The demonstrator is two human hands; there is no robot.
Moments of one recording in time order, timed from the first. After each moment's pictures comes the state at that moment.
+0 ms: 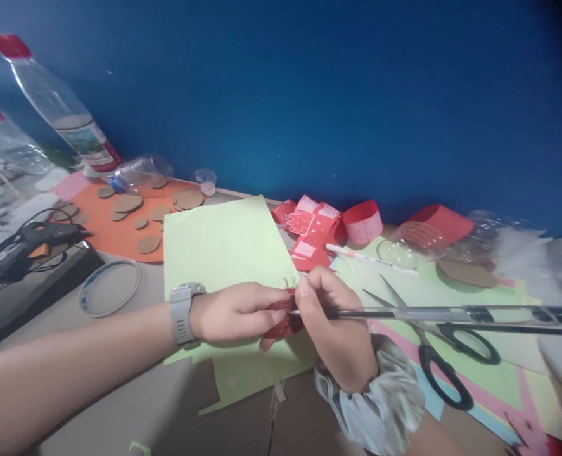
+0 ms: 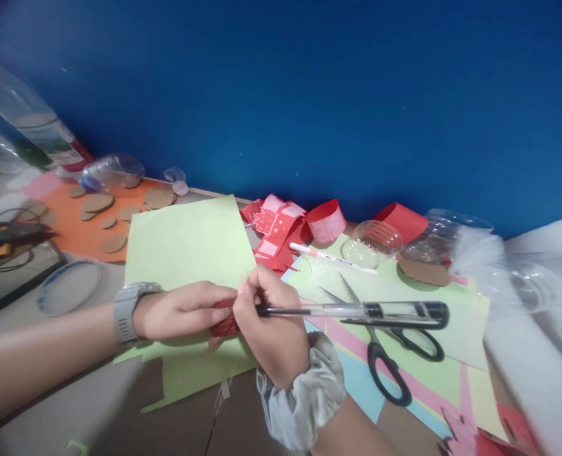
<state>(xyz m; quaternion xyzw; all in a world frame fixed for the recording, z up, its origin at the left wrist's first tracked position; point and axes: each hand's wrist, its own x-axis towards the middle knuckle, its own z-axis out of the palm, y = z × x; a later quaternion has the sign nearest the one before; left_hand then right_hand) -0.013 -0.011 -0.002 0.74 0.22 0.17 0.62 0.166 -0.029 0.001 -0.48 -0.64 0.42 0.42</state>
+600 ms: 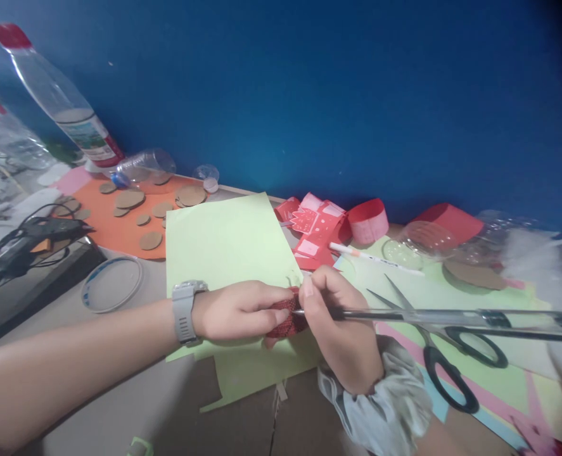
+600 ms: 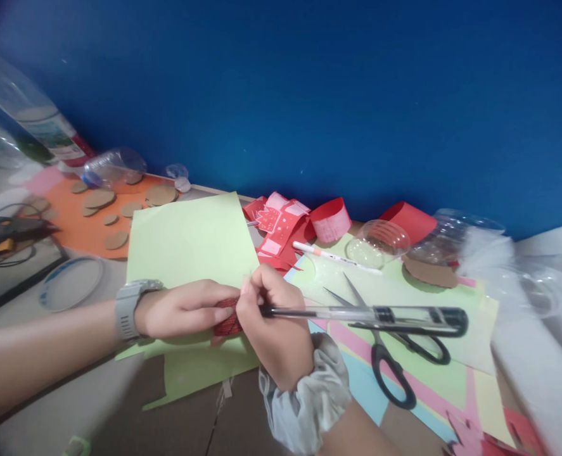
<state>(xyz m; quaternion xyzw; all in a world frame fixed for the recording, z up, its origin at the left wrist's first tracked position) -0.012 -0.010 0.001 0.73 0.21 0.17 0.62 0.167 -0.029 0.001 -0.47 -0.65 0.42 0.42</state>
